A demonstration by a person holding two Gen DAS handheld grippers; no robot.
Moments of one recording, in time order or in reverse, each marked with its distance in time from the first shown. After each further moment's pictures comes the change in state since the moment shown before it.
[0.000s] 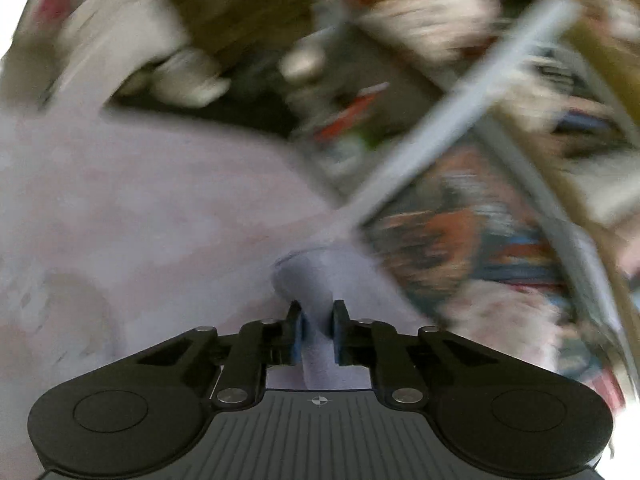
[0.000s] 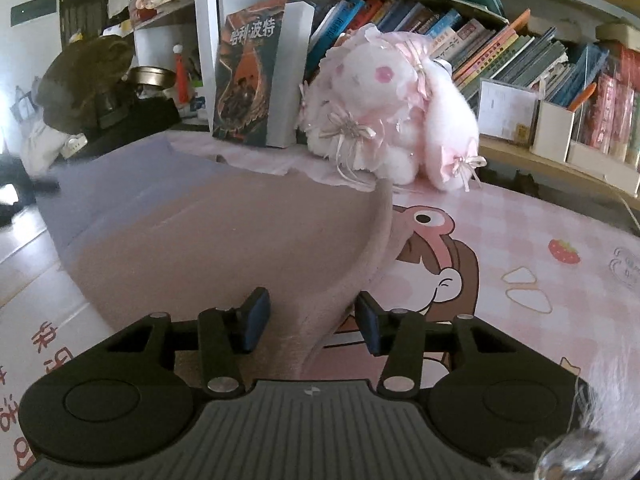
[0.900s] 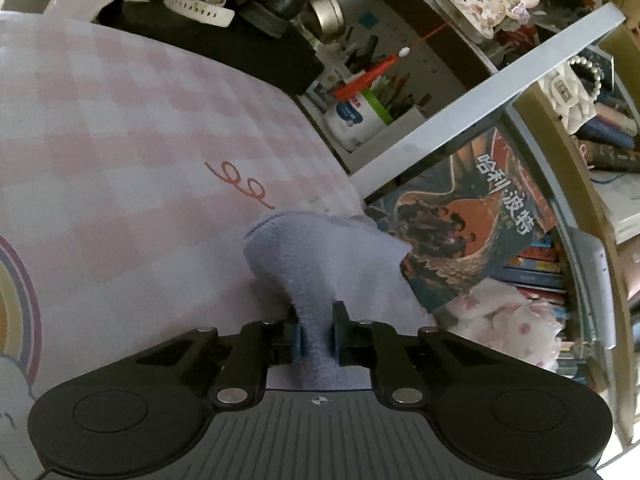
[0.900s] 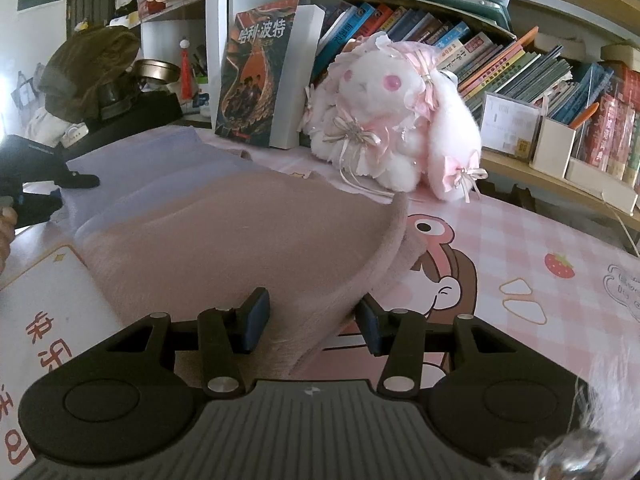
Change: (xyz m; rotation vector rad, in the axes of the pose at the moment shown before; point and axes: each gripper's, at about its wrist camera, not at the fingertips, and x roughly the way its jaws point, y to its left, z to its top) left arm 0.066 0.041 -0.002 -0.202 0.132 -0.029; right arm -0.001 0.006 -0.001 -0.037 -0.009 -0.014
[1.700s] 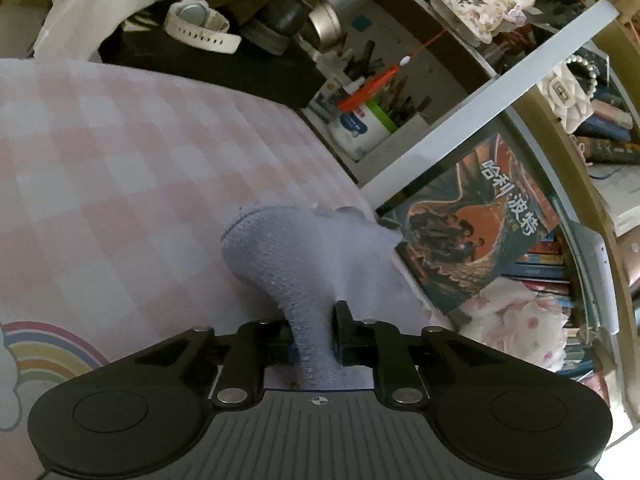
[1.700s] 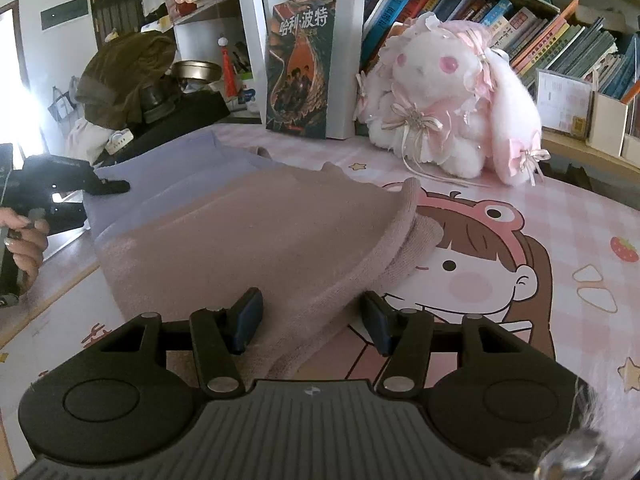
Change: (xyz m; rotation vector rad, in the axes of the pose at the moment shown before) left arm -0.012 0.020 0.025 0.086 0.011 0.014; right arm 0.009 0.016 0.004 0.060 0.035 0.177
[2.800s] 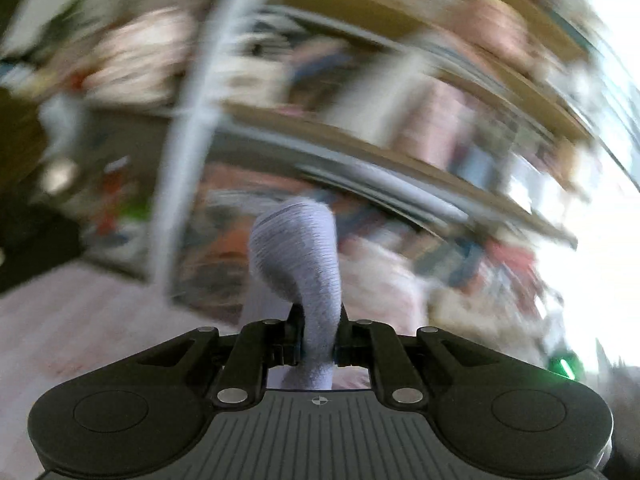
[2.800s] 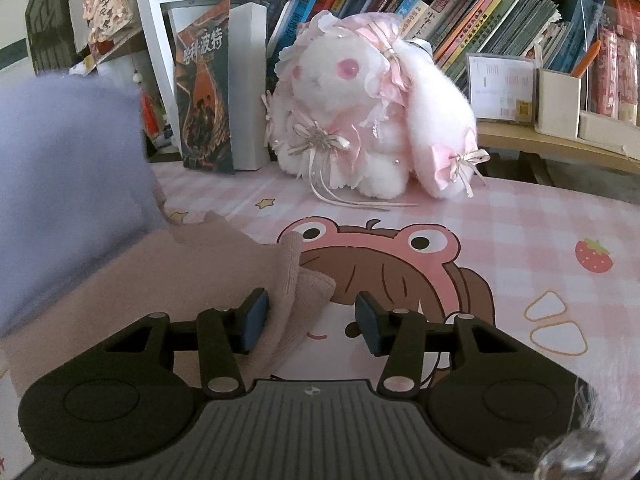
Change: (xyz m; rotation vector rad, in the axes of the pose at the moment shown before) left arm -0.069 -0.178 -0.068 0.756 -0.112 -0.350; right arm 0.031 -0.061 0.027 0.141 -0.042 -0.117
